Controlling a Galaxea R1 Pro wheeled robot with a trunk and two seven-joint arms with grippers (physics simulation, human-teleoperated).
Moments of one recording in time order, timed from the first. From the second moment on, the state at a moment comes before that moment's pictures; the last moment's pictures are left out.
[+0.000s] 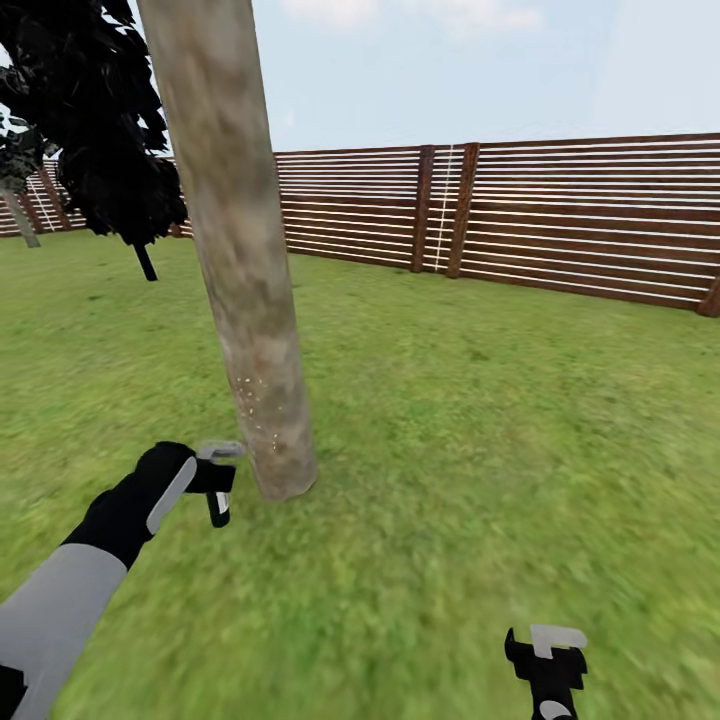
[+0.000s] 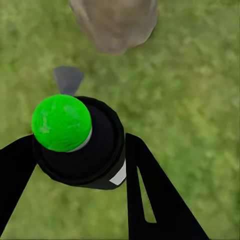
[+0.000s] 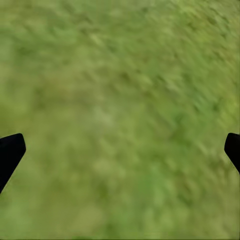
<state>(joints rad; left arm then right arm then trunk) -0.84 0.24 -0.26 -0.92 0.34 0.95 0.03 -0.53 -0.05 0.02 -0.04 0.07 -0.46 -0.40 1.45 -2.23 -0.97</state>
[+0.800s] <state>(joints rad) -0.84 0.20 -0.25 -0.82 0.34 0.88 0.04 -0.53 -0.05 0.02 -0.04 0.07 -0.46 -0.40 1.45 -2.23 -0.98</state>
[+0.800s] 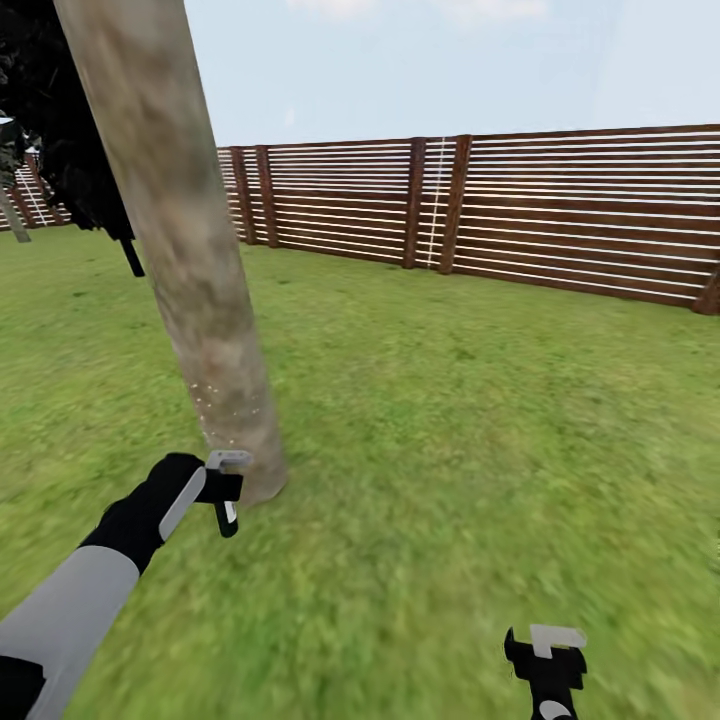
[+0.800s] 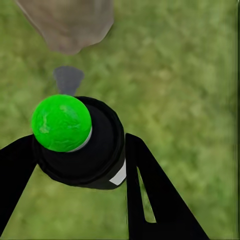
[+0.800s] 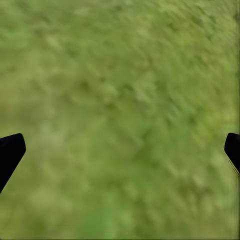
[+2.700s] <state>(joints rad) -0.92 0.11 -0.15 -0.90 0.30 0.92 0.18 -0.53 -0.06 0.02 -0.03 0.07 -0.46 -0.40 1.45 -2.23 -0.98</state>
